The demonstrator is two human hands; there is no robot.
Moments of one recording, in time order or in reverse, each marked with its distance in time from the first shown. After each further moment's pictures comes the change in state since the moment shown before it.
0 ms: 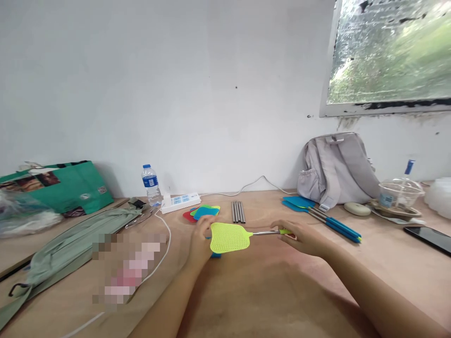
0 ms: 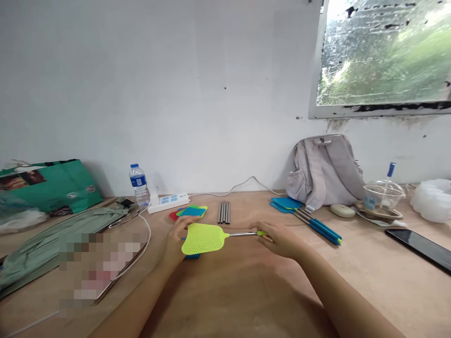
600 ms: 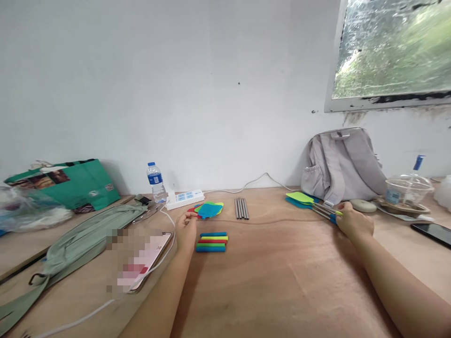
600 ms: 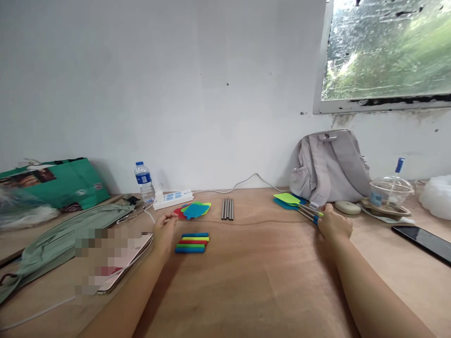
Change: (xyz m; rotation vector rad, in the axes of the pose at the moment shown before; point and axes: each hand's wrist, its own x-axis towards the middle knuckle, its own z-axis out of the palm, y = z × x) left_hand 0.011 -0.047 -0.019 -0.091 0.456 -0.530; right_hand -0.056 0.133 -0.009 -0.567 0.379 1.056
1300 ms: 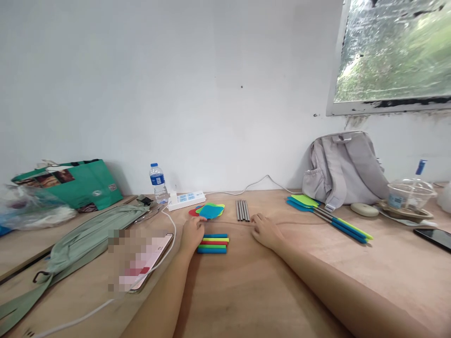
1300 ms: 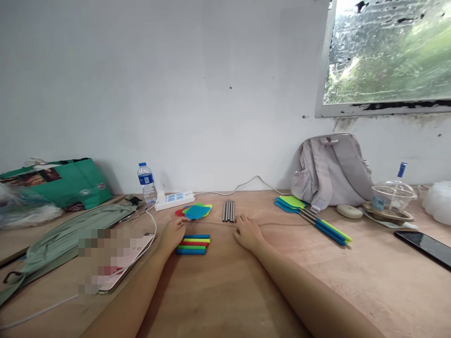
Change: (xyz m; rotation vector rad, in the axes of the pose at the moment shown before) left_hand 0.012 -0.018 -0.004 0.396 -0.352 0.261; right_hand -0.097 -0.198 -0.007 0.427 -0.248 -0.814
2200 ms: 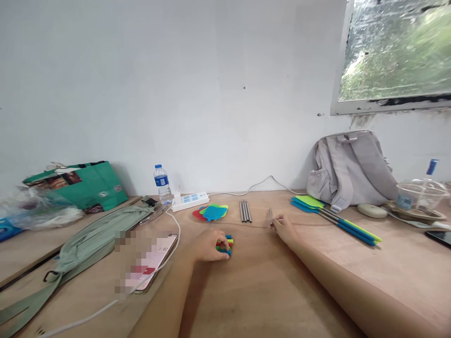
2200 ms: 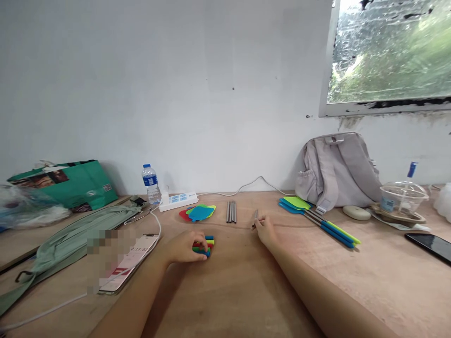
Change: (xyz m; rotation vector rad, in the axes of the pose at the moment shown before) left_hand -0.020 0.063 -0.025 0.124 -0.785 0.403; right_hand -0.005 0.035 0.007 0.762 0.238 0.451
